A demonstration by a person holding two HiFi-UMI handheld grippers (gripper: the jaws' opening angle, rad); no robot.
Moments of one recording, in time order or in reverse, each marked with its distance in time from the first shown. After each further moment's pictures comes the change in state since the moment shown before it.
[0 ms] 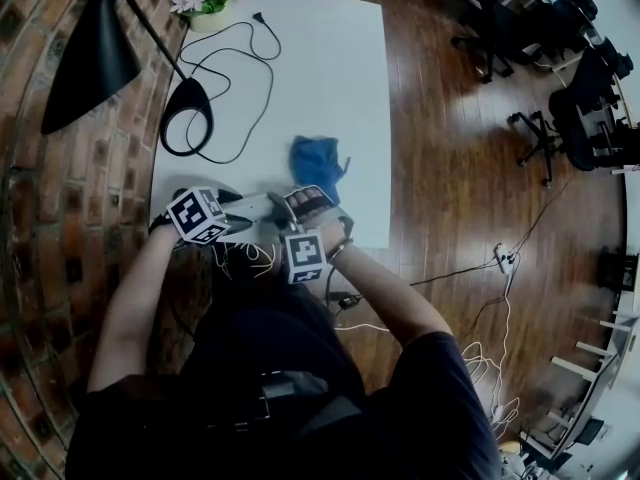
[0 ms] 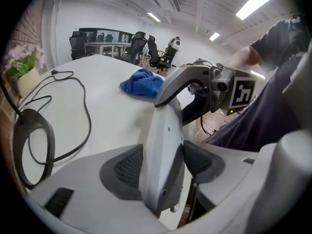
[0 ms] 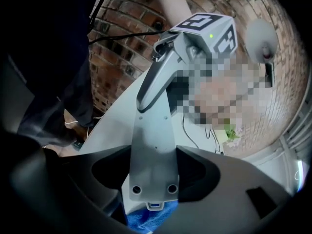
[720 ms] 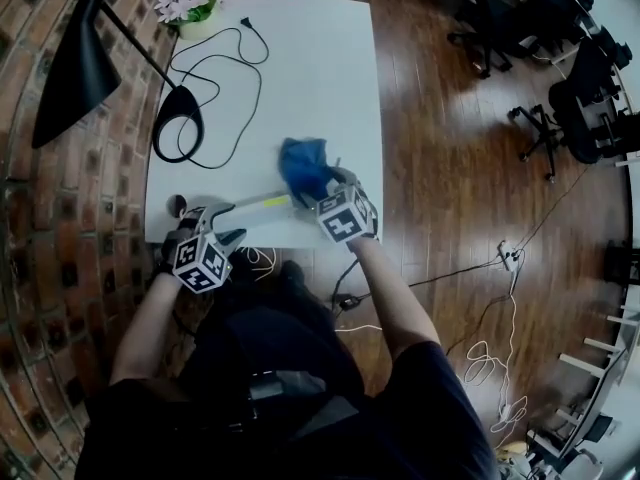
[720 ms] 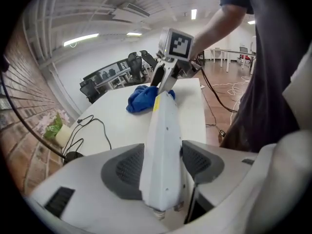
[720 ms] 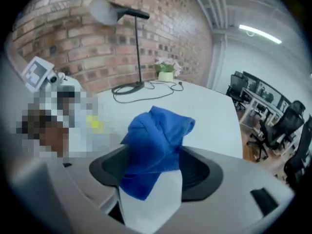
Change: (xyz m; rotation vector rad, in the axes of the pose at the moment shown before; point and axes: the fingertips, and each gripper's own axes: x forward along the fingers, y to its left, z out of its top) left arm -0.001 -0.020 0.006 0.319 -0.053 0.455; right arm -0.035 -0.040 -0.138 1.157 0.034 -0.036
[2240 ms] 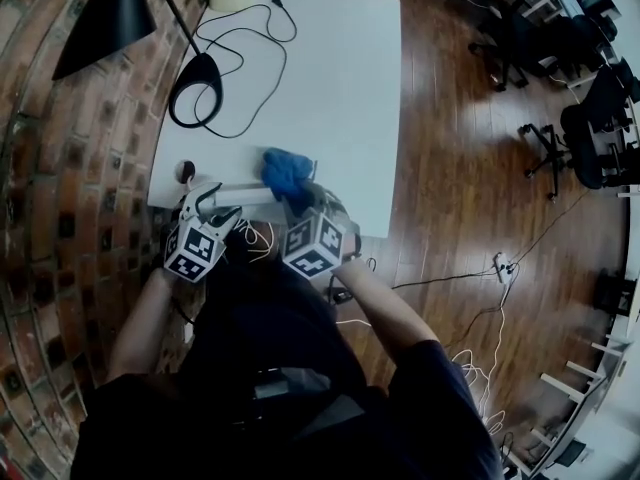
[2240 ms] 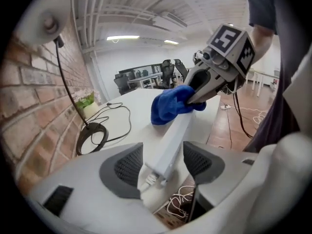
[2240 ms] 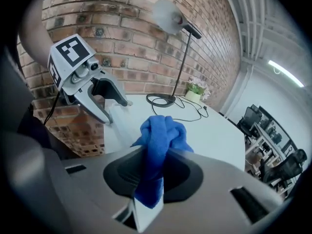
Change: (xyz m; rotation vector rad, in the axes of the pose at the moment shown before) left arm -0.044 0.006 -0.019 -0.357 -0.094 0.204; right arm -0.034 0.117 0.030 -0.342 -0.075 0.015
